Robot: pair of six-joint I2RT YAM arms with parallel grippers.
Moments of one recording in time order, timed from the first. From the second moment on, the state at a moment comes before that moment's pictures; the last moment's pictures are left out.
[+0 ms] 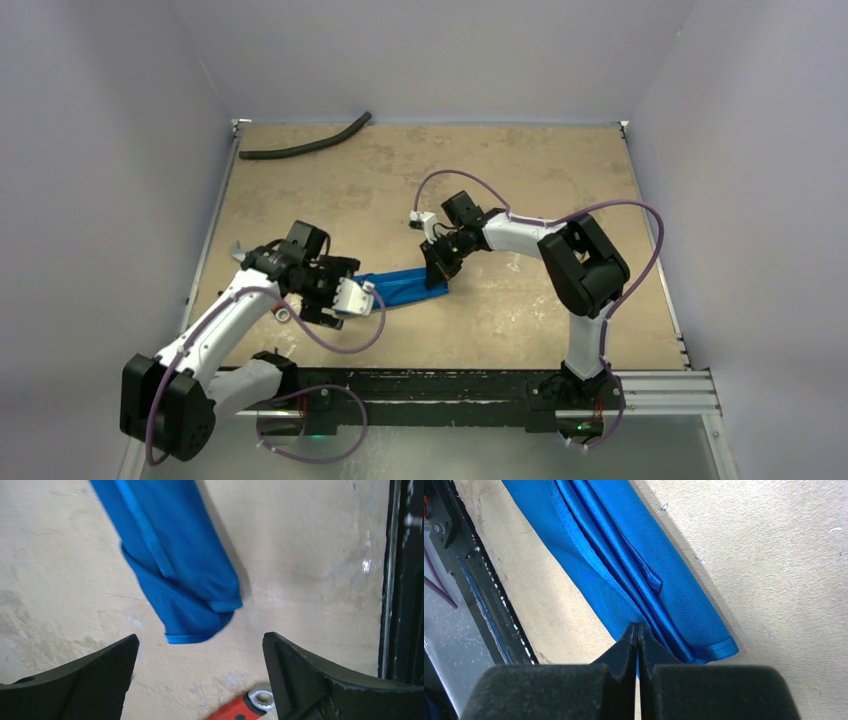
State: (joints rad) left arm -0.37 1.10 0.80 -0.94 0.39 1.36; right arm 0.61 1.93 1.16 -0.39 -0.70 -0.08
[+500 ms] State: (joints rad) left arm -0.30 1.12 0.64 -0.79 0.33 1.76; right arm 0.60 1.96 1.21 -0.42 -0.70 -0.11
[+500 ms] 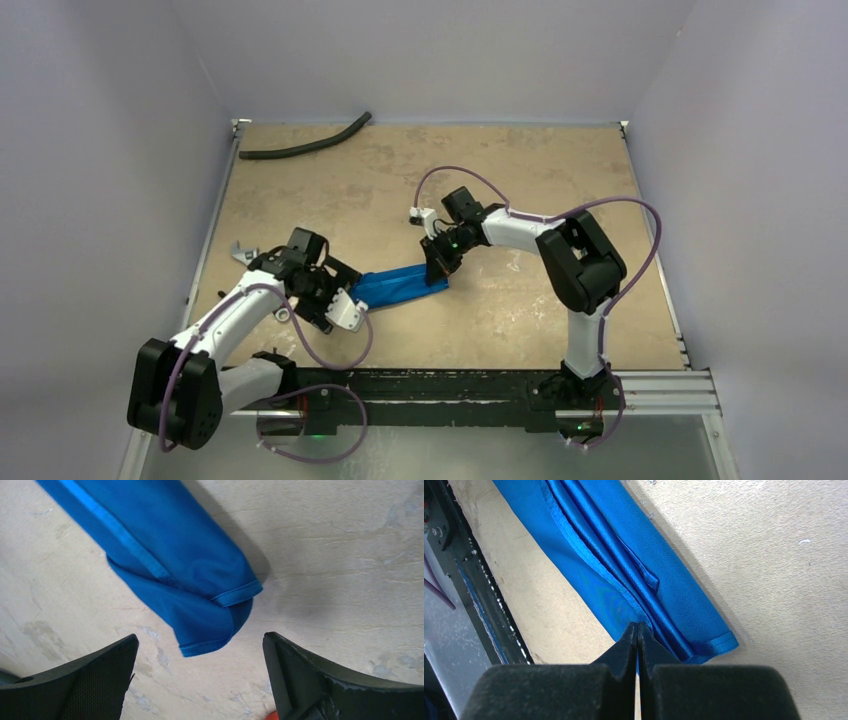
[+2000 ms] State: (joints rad) left arm -0.37 1.30 0.65 -0.72 0.44 1.83; right arm 0.58 1.96 1.20 -0.40 -0.72 -0.12
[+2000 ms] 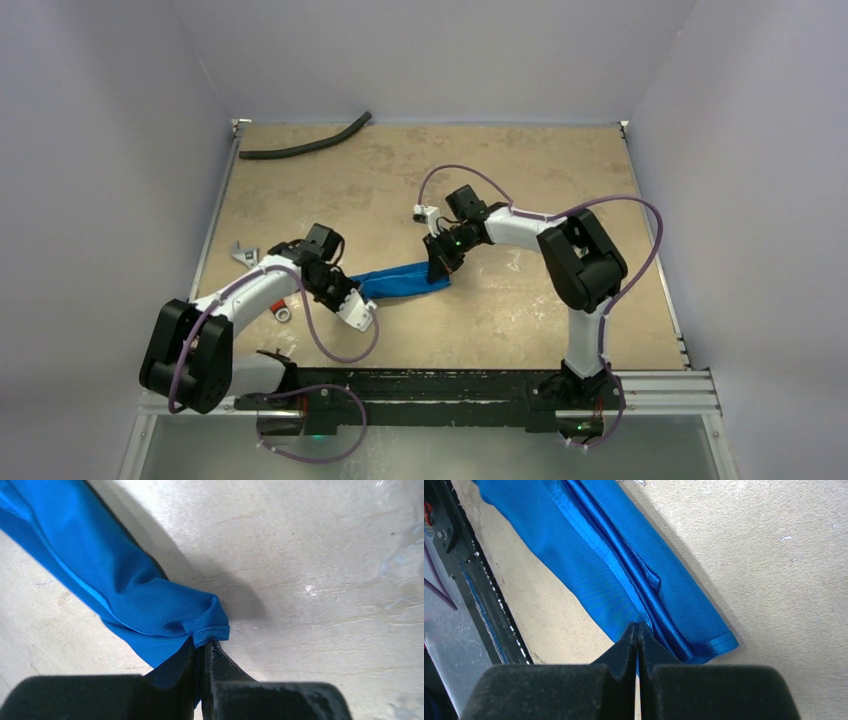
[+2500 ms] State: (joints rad) left arm -0.37 1.43 1.06 -1.06 0.68 1.39; right arm 0.56 1.75 1.20 -0.29 -0.56 -0.13
